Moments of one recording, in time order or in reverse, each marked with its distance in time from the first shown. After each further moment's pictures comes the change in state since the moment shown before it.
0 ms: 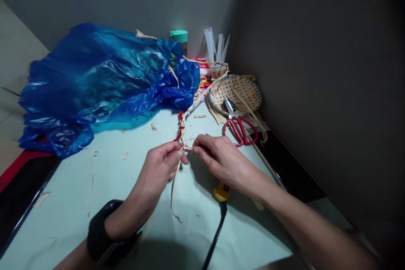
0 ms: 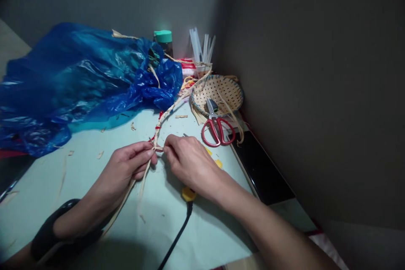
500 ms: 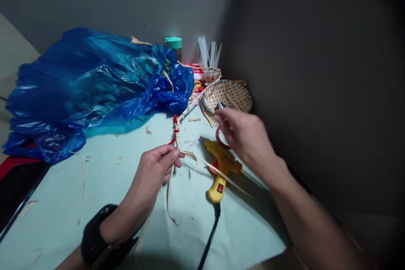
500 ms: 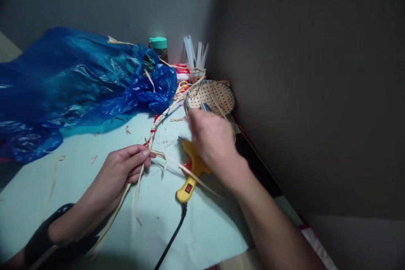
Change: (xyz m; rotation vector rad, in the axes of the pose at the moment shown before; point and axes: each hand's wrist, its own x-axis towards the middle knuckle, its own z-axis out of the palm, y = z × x) left_hand 0.002 -0.004 0.001 -0.022 0.063 0.010; right_hand 0.001 0.019 -0.040 -0.409 0.350 0.159
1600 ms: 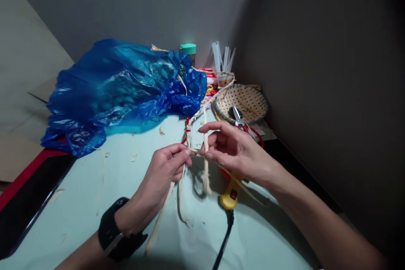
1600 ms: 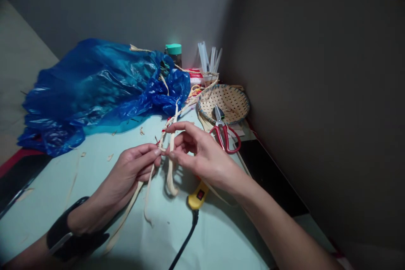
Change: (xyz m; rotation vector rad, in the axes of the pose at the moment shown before) left_hand -0.001 0.002 -0.004 -0.150 -0.109 0.027; right_hand -0.009 -0.018 0.018 1.259 -0.445 -0.084
